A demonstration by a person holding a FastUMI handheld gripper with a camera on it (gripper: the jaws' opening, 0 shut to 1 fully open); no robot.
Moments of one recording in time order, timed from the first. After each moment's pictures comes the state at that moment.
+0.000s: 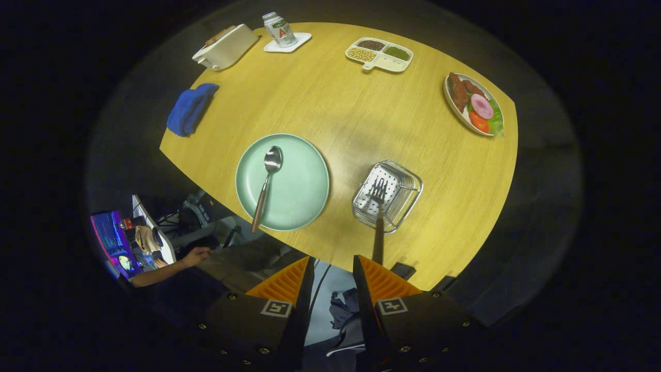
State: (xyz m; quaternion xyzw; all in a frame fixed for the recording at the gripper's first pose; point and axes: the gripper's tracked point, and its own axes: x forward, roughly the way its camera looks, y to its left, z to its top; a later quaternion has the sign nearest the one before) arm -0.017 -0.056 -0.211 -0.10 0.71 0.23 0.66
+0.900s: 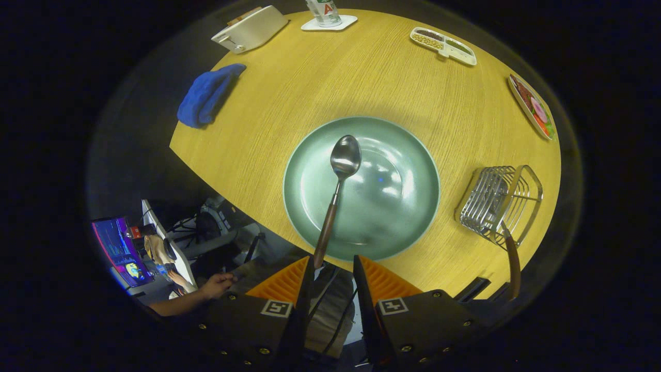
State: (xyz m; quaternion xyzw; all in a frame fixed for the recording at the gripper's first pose) arm -0.063 0.077 -0.298 -0.07 0.72 0.25 0.65
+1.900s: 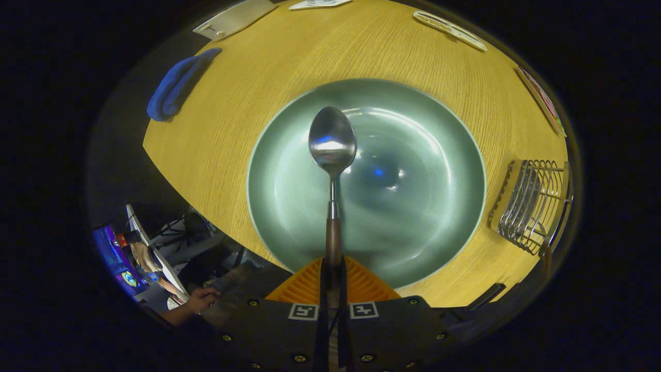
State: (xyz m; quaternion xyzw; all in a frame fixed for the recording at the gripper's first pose) arm -0.073 0.078 -0.363 -0.10 0.73 0.23 0.63
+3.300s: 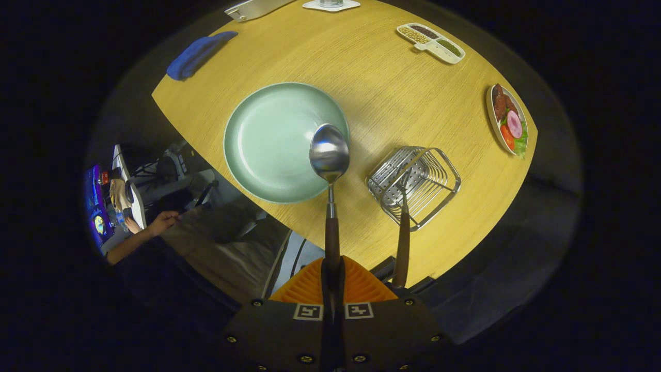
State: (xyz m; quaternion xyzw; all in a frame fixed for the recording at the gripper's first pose) arm -0.036 -0.073 -0.243 -0.25 0.74 0.24 0.57
